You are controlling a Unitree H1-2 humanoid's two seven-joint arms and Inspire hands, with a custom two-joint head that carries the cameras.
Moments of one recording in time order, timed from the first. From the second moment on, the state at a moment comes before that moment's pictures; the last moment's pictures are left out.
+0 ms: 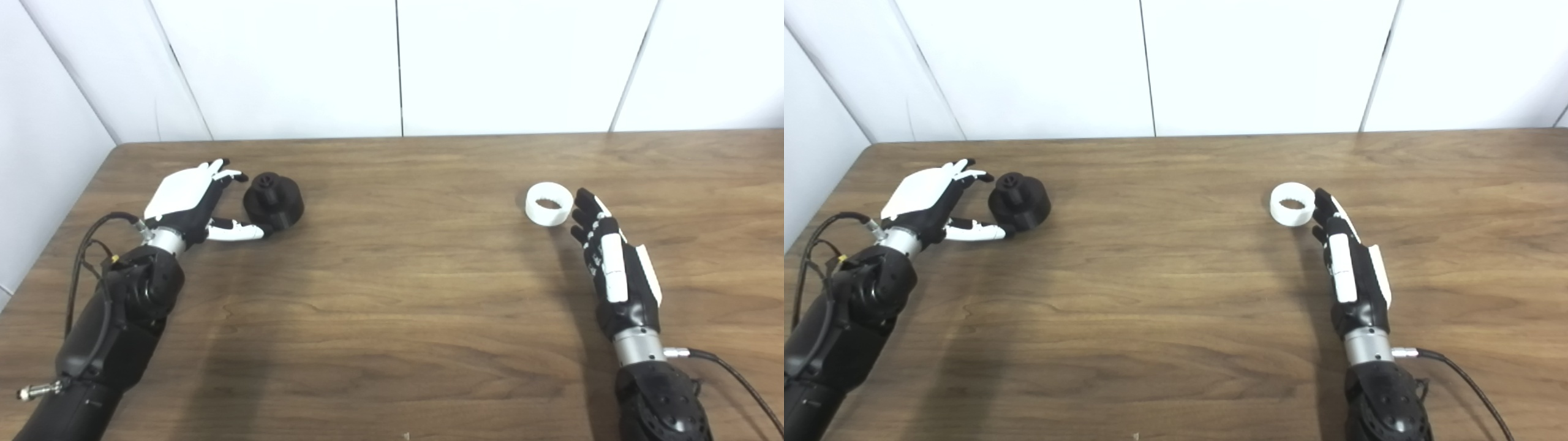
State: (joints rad) left arm -0.35 0.59 -0.15 0.20 0.72 0.16 -0.15; right arm -0.05 -0.04 -0.04 -0.10 0.02 0.01 -0.01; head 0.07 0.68
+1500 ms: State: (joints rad) left arm -0.39 0.54 -0.16 0.28 0.70 0.15 -0.12; right arm -0.03 -0.06 -0.04 -0.12 0.03 0.02 0.00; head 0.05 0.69
